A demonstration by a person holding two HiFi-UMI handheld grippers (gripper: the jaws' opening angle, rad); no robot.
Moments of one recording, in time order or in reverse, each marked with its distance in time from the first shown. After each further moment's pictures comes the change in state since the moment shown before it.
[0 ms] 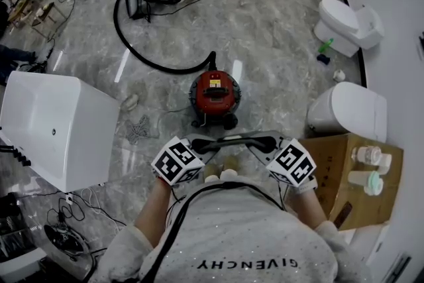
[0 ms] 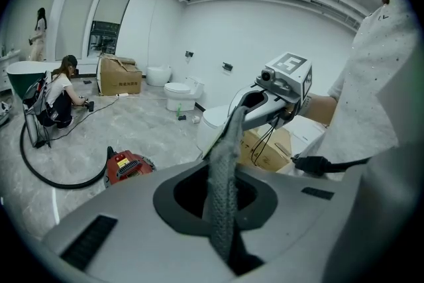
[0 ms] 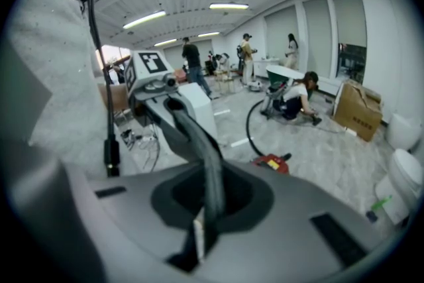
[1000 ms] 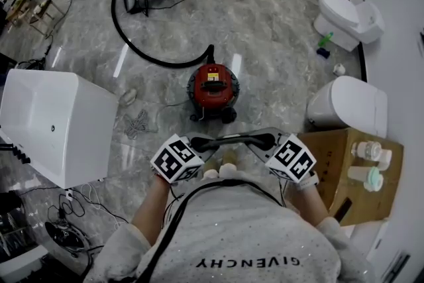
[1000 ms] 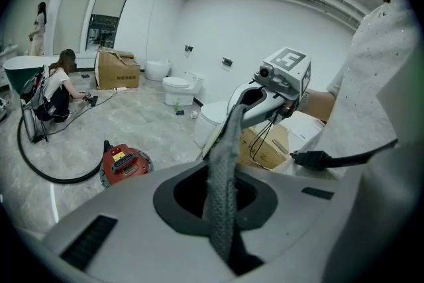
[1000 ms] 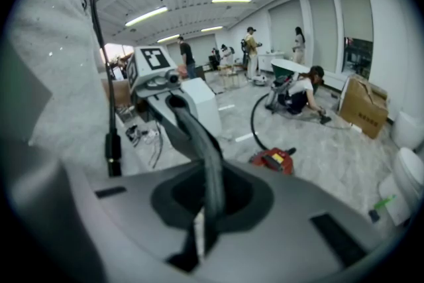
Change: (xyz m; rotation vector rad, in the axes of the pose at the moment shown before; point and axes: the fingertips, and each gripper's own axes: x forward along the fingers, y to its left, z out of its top) left arm 0.007 -0.011 -0.011 -0.019 0.044 -0.020; right arm -0.001 0.007 -0.014 -0.004 0.054 0.045
